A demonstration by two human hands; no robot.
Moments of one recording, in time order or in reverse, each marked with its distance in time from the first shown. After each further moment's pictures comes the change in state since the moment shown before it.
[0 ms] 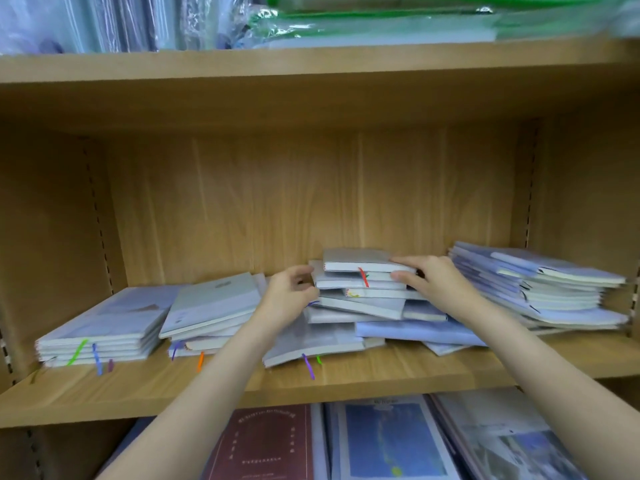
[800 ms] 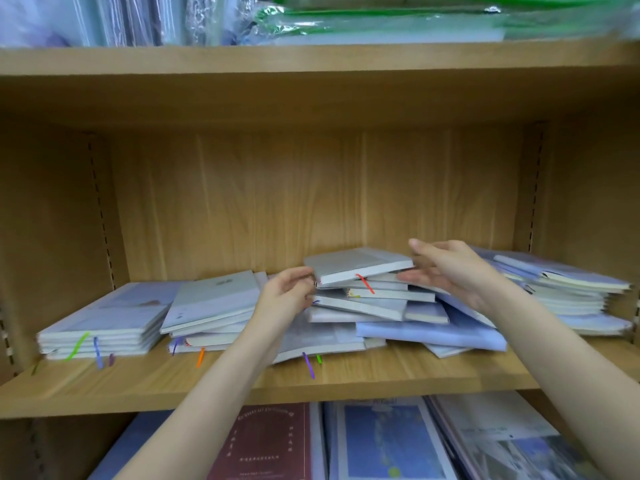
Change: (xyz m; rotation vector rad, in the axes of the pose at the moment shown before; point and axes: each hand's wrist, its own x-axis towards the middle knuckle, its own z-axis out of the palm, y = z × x) left_hand -0.012 -0.007 0.003 -0.448 0.082 -0.027; right_hand -0.007 -0.037 -0.034 1.034 -0.015 0.512
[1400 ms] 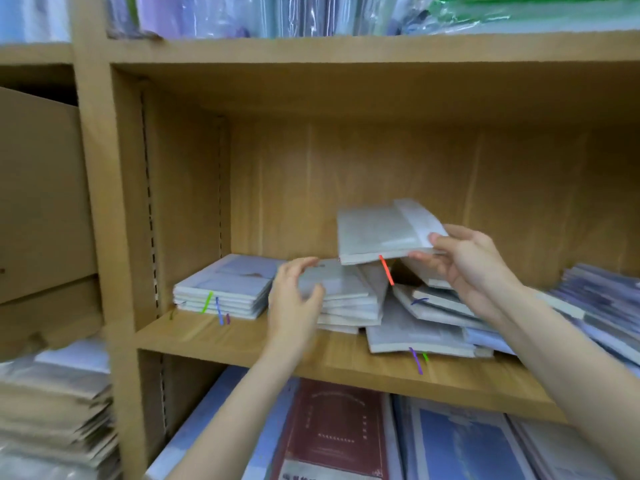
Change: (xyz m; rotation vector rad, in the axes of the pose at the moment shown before) left_hand -0.031 -0.003 -0.115 0.554 0.390 0.343; right_hand -0.006 0.002 0.143 0.259 -0.105 -0.157
